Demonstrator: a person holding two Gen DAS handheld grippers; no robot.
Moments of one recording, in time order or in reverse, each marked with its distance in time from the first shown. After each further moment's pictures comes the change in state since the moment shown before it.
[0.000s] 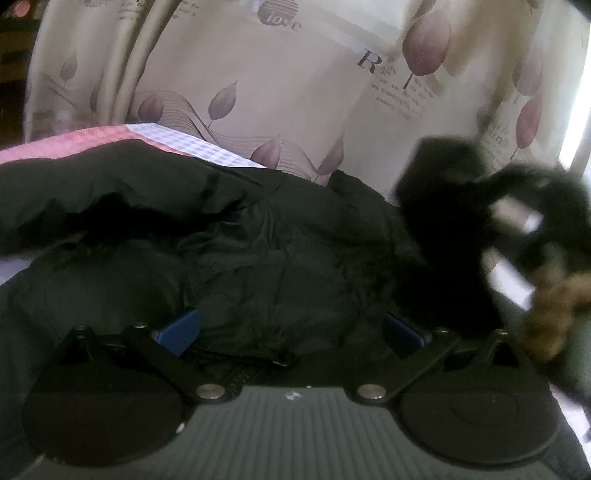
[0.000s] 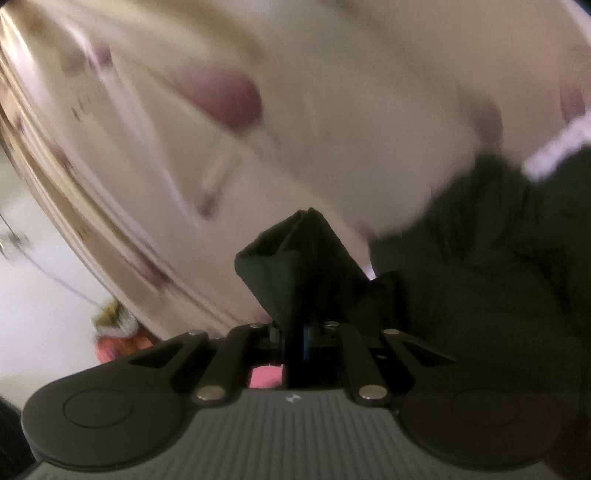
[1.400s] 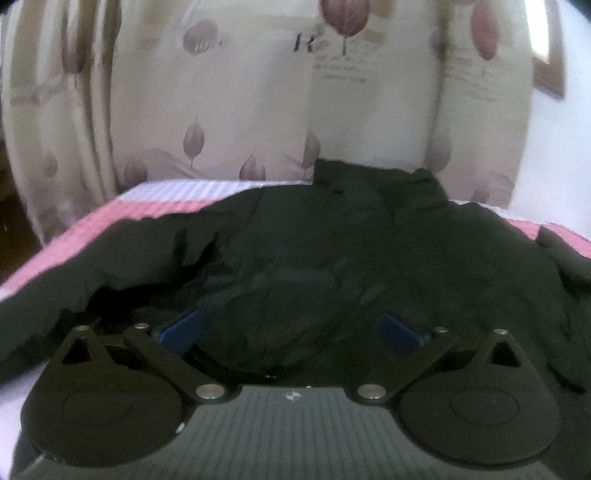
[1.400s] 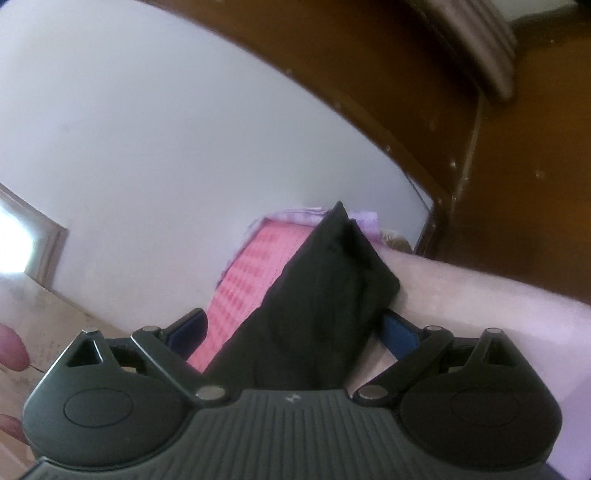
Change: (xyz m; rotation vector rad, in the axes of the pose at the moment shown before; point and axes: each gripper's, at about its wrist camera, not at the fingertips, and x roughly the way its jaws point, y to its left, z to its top) left arm 0.000 -0.063 0.008 0.362 0.040 0.178; right arm -0.464 -0.268 0.084 0.446 -0.587 -0.676
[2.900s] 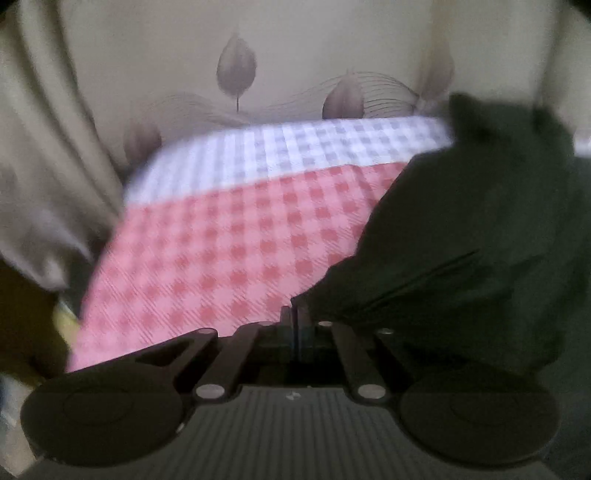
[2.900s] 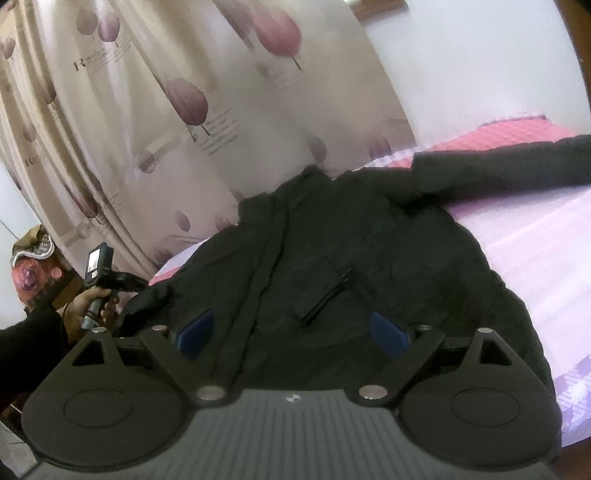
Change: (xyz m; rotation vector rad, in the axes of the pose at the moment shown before) left arm 0.189 0.180 0.118 0.285 0.313 0.007; right arm -0.193 0.182 -0.303 -0.699 0.386 0.336
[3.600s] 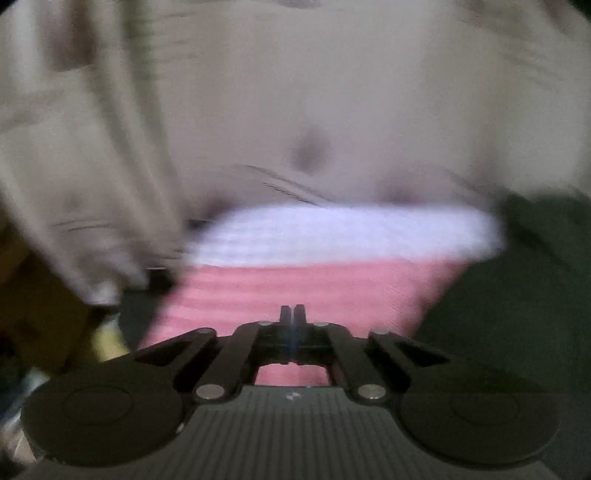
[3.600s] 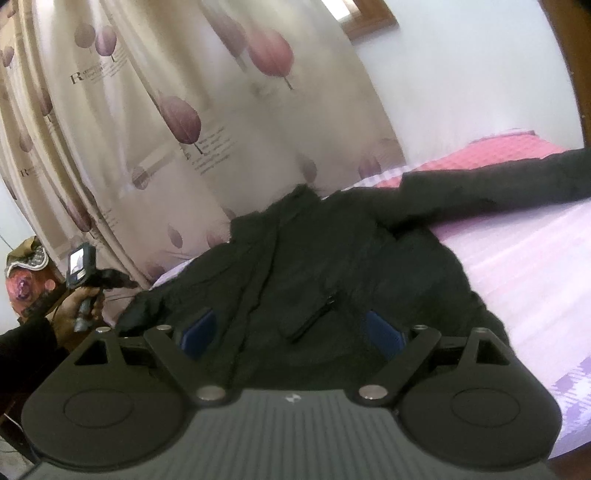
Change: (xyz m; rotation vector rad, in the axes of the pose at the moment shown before) left arm -0.032 0.034 0.029 -0.244 -0.177 0.159; right arm -0.011 -0.007 0.008 0.002 -0.049 -0.014
